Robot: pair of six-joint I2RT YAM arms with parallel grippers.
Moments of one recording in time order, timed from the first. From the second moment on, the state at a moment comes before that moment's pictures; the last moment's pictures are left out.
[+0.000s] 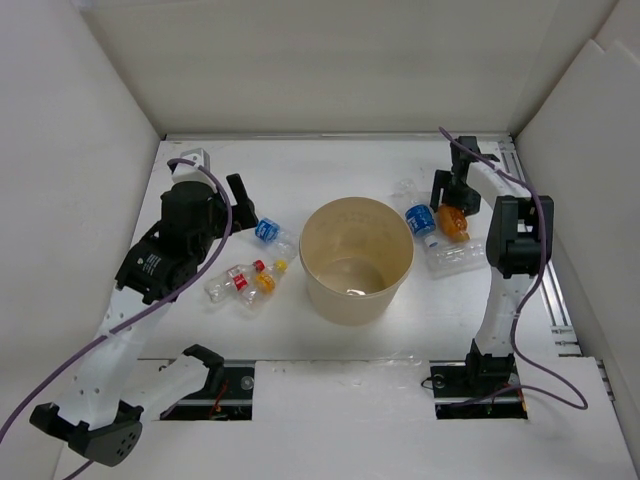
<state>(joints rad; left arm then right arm) -0.47 0.92 1.25 -0.80 -0.36 -0.47 0.00 2.12 1.67 -0.74 0.16 0.21</state>
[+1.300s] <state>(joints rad) -0.47 1.16 1.61 -0.66 -0.10 -0.40 -0.02 1.98 1.90 -0.86 0.28 0.32</state>
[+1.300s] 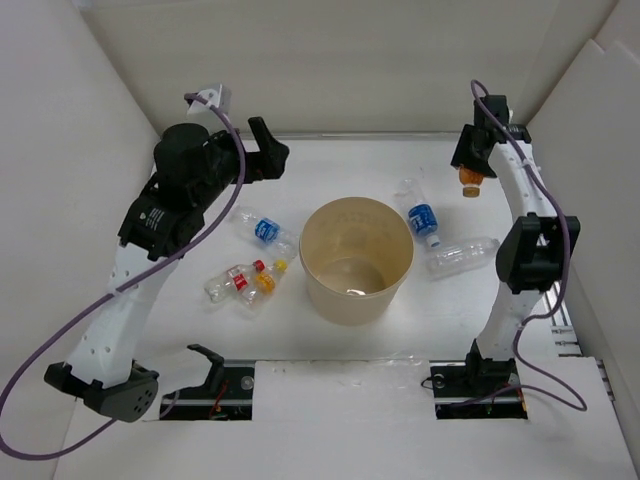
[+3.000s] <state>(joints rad) -0.53 1.25 1.39 -0.09 0.67 -0.39 0.47 1.36 1.68 -0.31 -0.57 0.64</state>
